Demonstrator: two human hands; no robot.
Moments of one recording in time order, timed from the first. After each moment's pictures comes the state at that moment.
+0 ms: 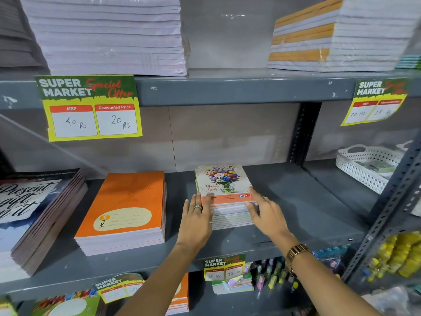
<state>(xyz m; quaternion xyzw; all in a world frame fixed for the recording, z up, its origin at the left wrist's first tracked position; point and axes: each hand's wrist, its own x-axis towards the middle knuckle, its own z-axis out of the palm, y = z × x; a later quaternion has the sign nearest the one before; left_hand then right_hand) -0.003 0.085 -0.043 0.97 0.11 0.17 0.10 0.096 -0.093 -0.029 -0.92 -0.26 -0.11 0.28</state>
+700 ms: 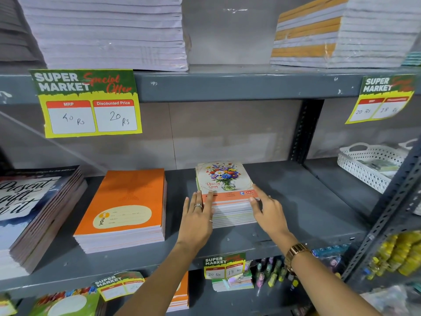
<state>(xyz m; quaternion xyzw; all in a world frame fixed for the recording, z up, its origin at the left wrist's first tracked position) -0.002 0.086 -0.047 0.97 0.10 0.18 0.08 0.100 -0.091 -0.036 -0.89 -0.24 -0.13 0.36</state>
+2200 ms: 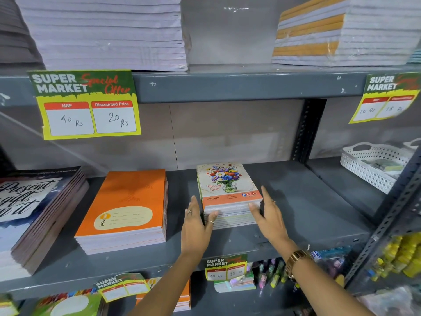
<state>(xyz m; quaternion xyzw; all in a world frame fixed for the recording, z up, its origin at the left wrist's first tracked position) -0.013 0.074 -0.050 0.86 0.23 0.21 0.41 0.095 -0.092 -0.049 -0.87 -0.20 -0.04 0.45</state>
